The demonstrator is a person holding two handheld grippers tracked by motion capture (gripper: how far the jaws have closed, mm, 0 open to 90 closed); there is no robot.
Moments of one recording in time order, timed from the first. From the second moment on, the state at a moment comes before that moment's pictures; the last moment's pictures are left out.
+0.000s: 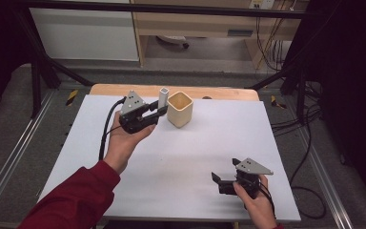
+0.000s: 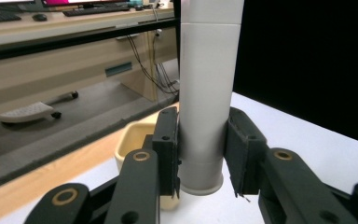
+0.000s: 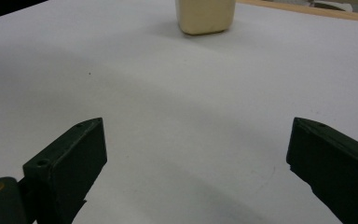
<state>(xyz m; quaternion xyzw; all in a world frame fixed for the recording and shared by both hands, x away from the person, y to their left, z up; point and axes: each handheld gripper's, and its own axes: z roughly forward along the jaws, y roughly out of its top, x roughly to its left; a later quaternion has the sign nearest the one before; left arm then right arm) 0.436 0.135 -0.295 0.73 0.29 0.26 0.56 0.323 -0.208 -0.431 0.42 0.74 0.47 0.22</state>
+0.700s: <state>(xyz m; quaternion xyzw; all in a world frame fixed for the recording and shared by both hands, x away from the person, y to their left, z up) 0.483 0.120 -0.279 0.72 0.32 0.27 0.56 0.326 -0.204 -0.436 0.42 0.75 0.47 0.21</state>
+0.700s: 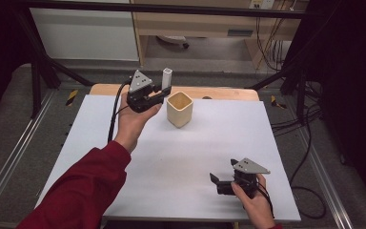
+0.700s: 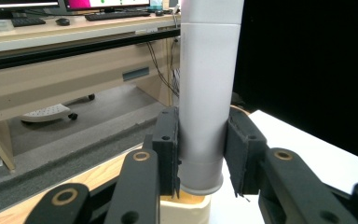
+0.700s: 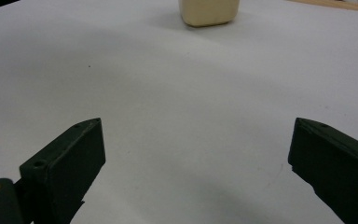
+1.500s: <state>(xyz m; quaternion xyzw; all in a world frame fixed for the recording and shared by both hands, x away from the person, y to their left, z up) 0.516 0.078 -0.290 0.69 0.34 0.28 0.57 0.325 -0.209 -0.434 0.43 0.74 0.48 0.19</state>
